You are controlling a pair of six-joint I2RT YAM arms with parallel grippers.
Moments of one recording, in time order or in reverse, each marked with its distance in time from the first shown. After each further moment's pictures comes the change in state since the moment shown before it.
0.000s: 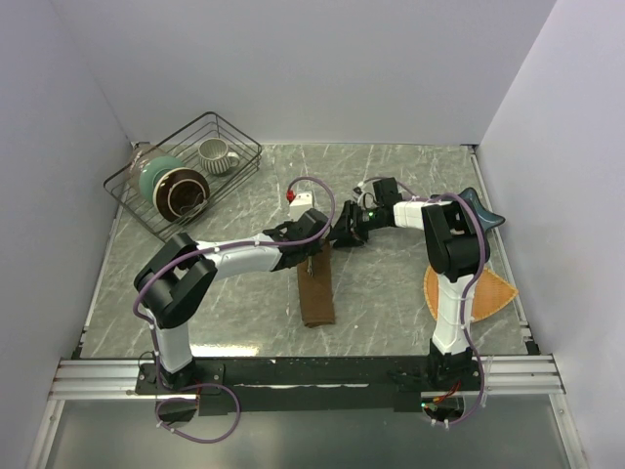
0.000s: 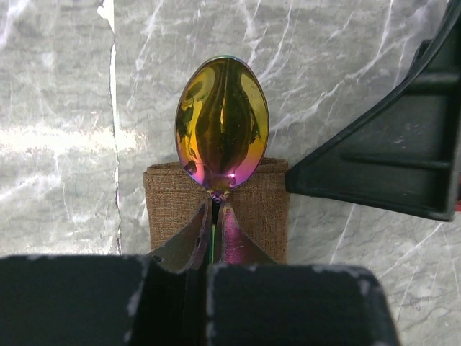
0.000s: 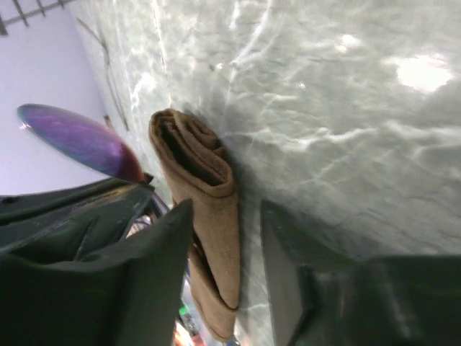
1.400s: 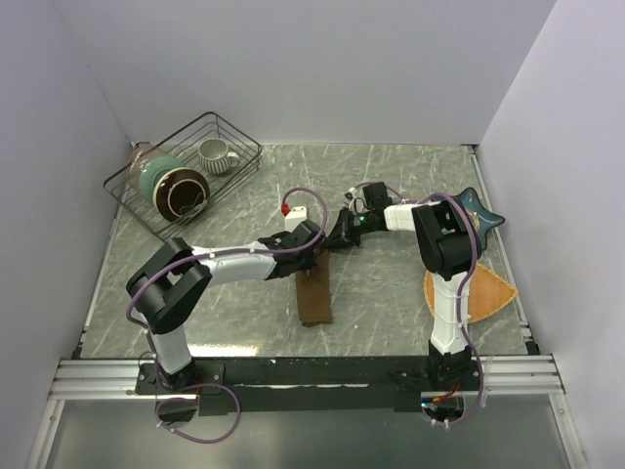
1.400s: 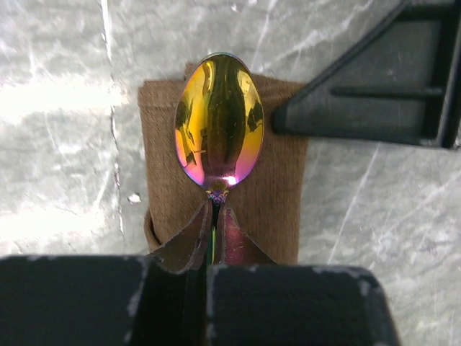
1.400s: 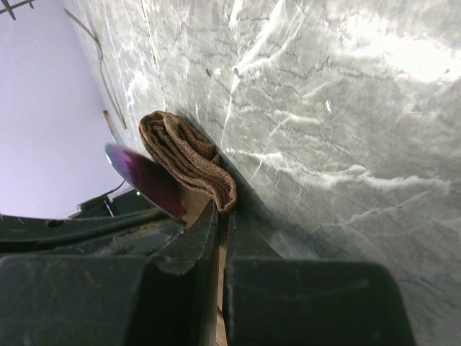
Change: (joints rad) left arm -0.012 -0.048 -0.100 -0.041 0.097 -0.085; right arm 0.050 0.039 0.002 0.056 0.002 0.054
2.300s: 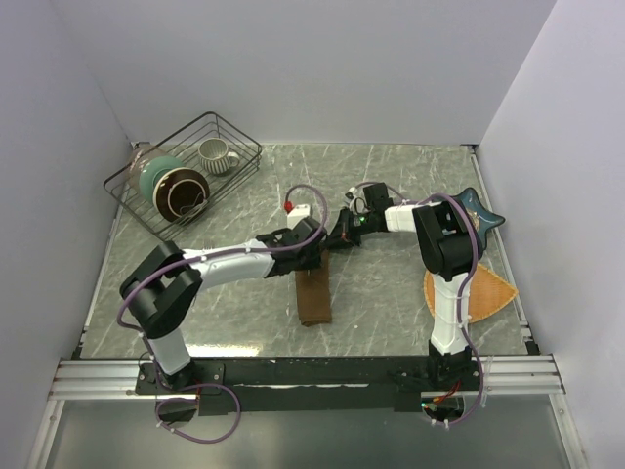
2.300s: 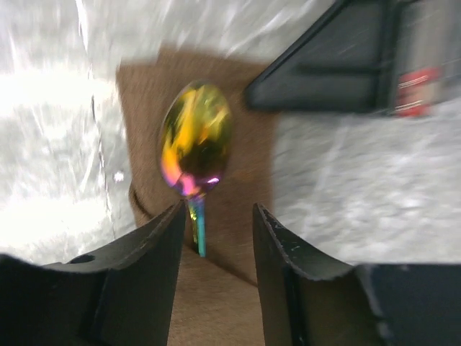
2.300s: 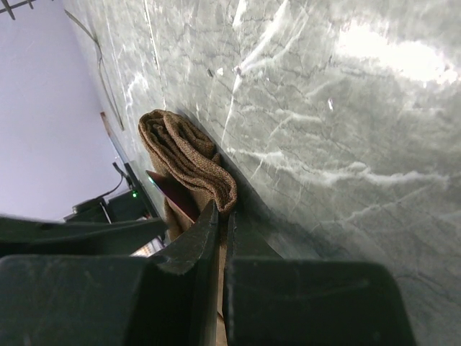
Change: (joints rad) left arm -0.016 -0.040 0.028 -0.088 0.053 0.000; right arm 0.000 -0.010 -0.018 0.024 0.008 -0.006
